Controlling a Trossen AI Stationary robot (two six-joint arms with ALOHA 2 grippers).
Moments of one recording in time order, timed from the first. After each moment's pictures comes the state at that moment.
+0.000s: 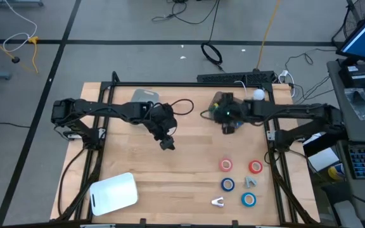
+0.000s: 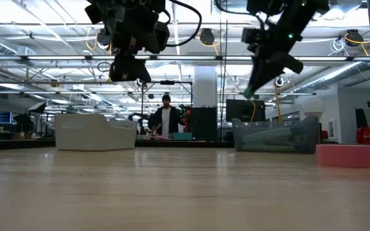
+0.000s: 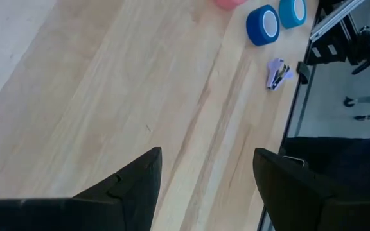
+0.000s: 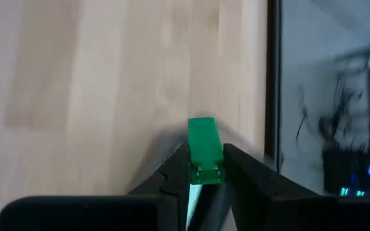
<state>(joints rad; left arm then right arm) 0.12 1.56 1.15 -0.55 0.49 -0.57 -0.20 1.28 0.96 -0.61 0.34 -0.49</state>
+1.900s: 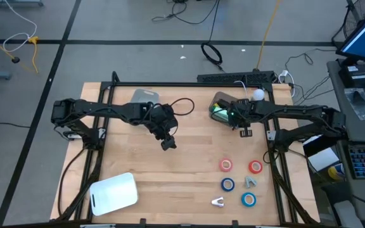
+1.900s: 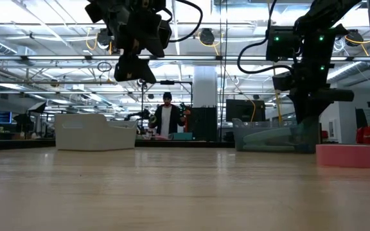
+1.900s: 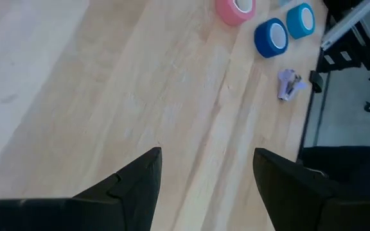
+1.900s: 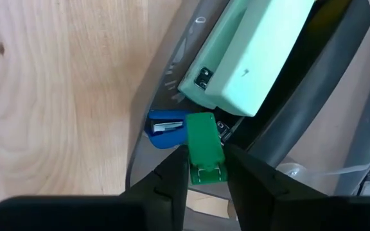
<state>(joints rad) 0.11 1.56 1.15 -0.52 0.42 -0.53 -0.37 1.25 0.74 -0.85 0.28 -0.47</state>
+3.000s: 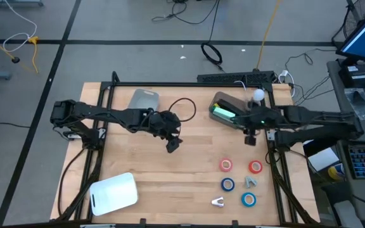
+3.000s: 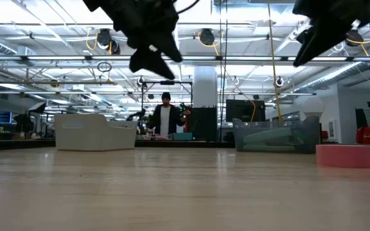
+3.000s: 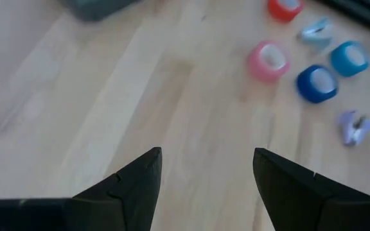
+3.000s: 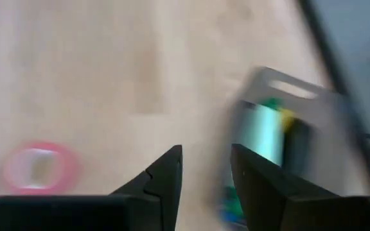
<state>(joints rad) 0.01 1.56 1.15 -0.38 0.03 -0.40 -0.06 0.81 0.83 -0.86 0.17 -0.02</state>
